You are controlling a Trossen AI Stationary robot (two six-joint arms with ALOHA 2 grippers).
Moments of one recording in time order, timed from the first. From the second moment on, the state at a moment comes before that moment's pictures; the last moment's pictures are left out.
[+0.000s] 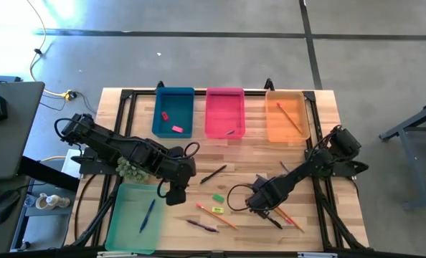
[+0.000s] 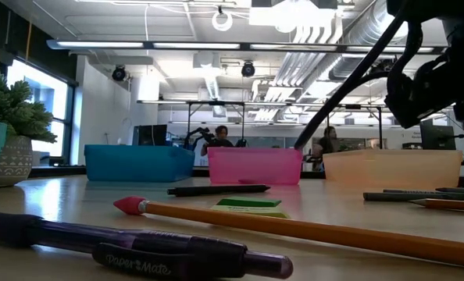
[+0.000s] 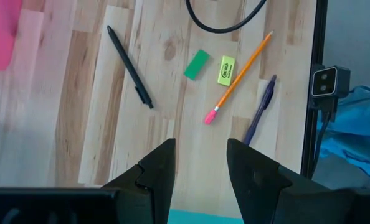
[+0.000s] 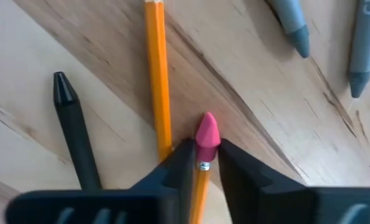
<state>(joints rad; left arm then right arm) -0.28 1.59 1.59 -1.14 -0.10 -0.52 0.56 1.82 1.05 -0.89 -0.12 1.23</state>
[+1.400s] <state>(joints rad) -0.27 1.59 1.59 -1.20 -0.17 -0.52 0.53 1.31 1.05 -1.06 0.37 1.44</state>
